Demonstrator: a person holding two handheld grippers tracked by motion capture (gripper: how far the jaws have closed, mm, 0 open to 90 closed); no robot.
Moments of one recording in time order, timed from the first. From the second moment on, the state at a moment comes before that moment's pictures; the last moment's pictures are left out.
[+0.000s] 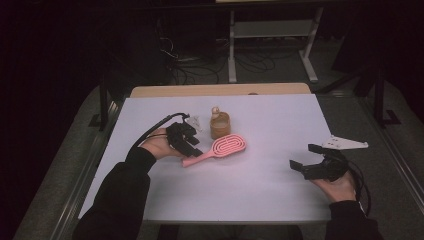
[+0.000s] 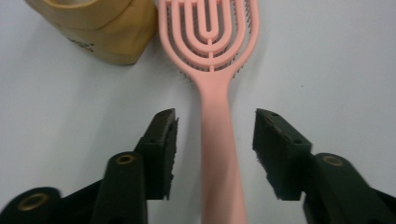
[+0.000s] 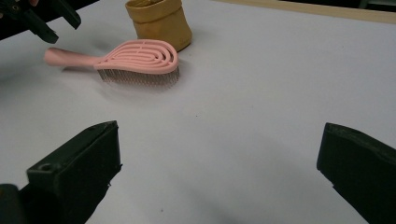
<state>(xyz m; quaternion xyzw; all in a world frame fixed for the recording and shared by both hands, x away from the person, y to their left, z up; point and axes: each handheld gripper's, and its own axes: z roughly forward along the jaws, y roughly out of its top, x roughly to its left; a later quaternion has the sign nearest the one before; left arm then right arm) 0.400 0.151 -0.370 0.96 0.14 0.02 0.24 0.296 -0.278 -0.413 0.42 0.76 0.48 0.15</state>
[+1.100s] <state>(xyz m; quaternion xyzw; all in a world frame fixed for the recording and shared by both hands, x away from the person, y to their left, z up) 0.412 0.127 -0.408 0.96 0.15 0.00 0.25 0.297 -0.279 -0.414 0.42 0.76 0.48 0.14</state>
